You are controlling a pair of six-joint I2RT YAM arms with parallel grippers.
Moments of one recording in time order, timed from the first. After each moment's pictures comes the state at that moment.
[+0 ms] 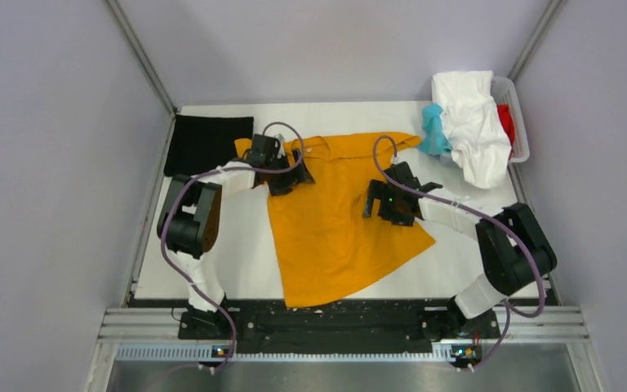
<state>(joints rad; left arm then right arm) -0.29 1.93 1.24 -0.21 0.37 -0.60 0.49 1.52 0.82 -0.33 0.01 0.65</state>
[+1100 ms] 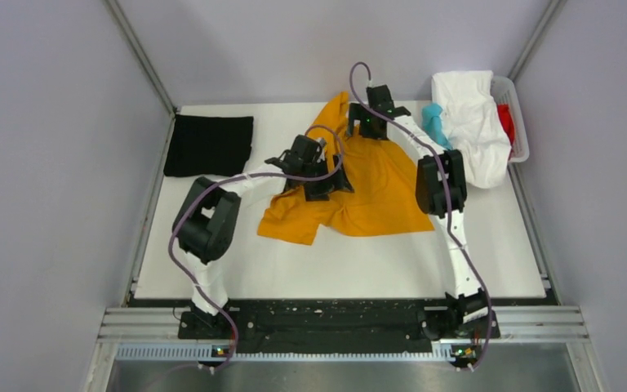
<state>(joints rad) -0.55 1.96 1.31 -0.16 0.42 -0.76 0.33 2.55 2.28 -0.51 -0.02 0.35</state>
